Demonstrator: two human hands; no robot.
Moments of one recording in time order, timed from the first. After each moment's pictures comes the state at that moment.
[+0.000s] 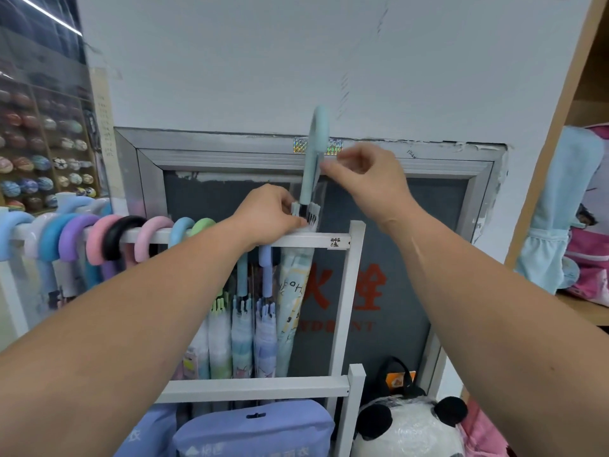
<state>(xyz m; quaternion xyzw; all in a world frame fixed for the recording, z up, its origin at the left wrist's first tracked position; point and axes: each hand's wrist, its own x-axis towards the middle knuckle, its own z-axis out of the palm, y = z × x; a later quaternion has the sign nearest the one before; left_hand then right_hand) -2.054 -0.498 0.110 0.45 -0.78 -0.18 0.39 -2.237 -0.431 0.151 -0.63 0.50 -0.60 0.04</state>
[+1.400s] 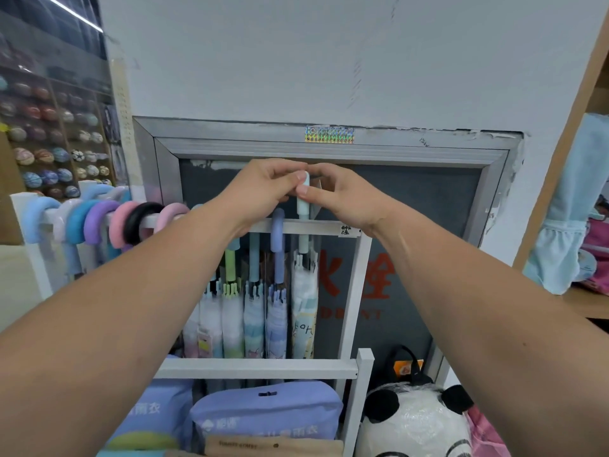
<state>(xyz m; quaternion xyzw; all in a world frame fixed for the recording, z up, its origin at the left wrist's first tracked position) -2.028 -0.462 0.125 0.31 -0.73 -0.36 0.49 -2.212 -0.443 0.127 -0.75 0.46 -0.43 0.19</state>
